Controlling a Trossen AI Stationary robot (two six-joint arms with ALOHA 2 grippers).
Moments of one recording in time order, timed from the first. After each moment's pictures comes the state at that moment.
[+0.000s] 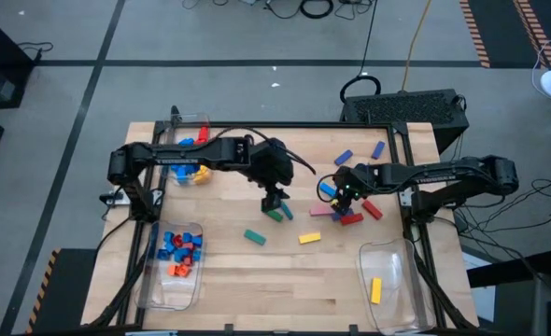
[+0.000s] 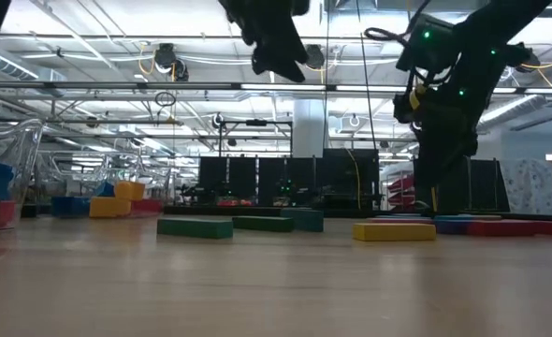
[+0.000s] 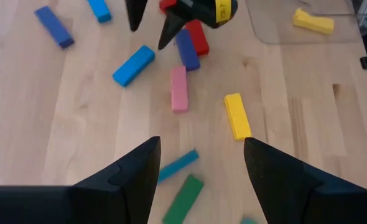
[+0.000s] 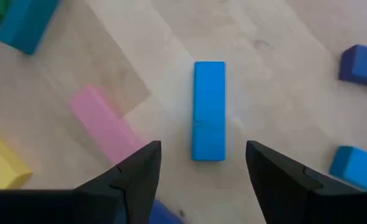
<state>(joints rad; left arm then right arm) 0.11 1.77 1.64 -0.74 0.18 0.01 -0.14 1.24 0.65 -0.52 0.15 0.49</state>
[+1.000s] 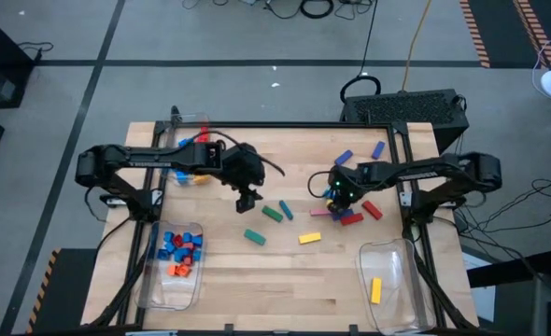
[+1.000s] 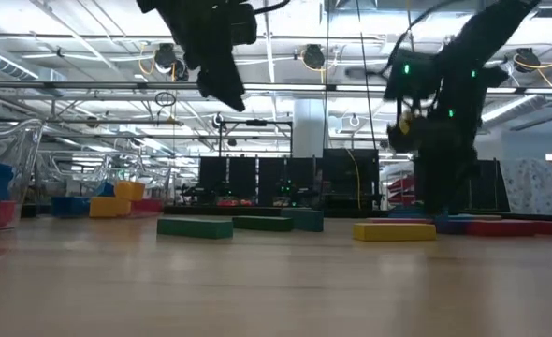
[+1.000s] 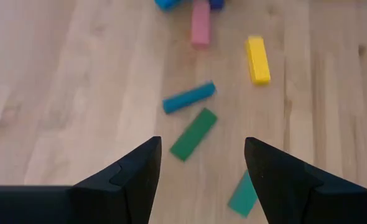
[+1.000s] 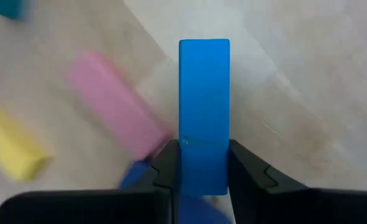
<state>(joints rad) 0.14 1.50 1.23 -0.65 0.17 -0.06 -0.22 1.40 0.65 -0.50 -0.07 0.53</state>
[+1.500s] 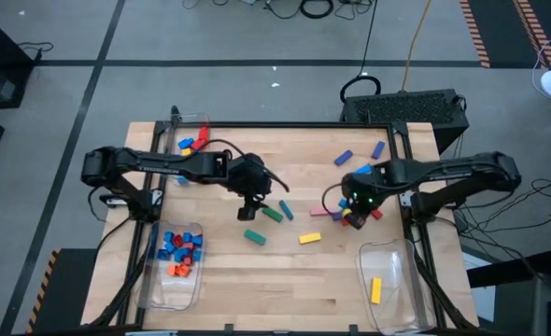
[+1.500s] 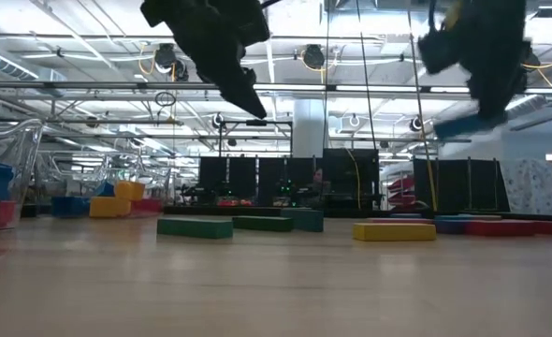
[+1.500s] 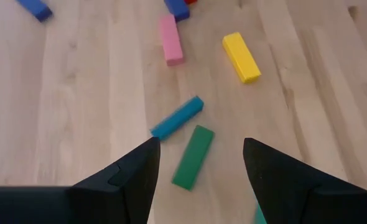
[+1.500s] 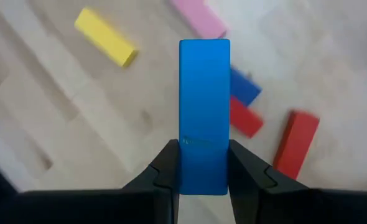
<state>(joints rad) 0.09 1.56 1.17 -0.48 0.18 0.19 0.03 1.21 0.99 -1.12 -0.09 0.74</state>
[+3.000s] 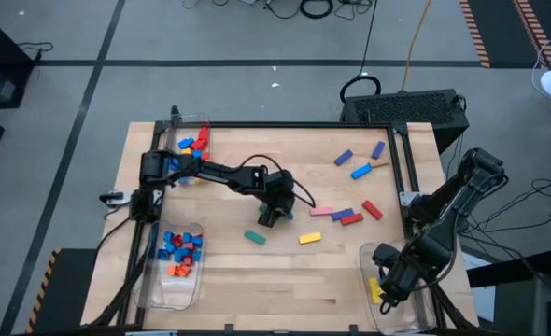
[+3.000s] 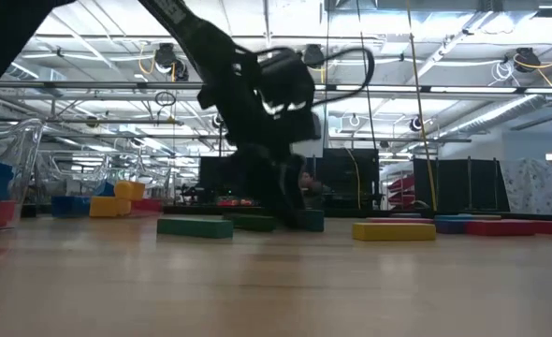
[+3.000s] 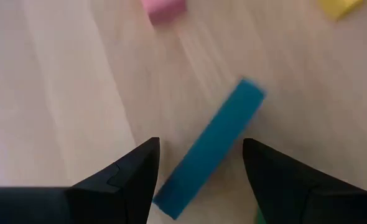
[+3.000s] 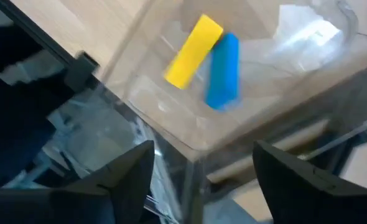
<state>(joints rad) 0.11 2.03 1.28 -0.28 0.18 0.48 0.87 1.38 1.15 -1.14 -0.27 1.67</state>
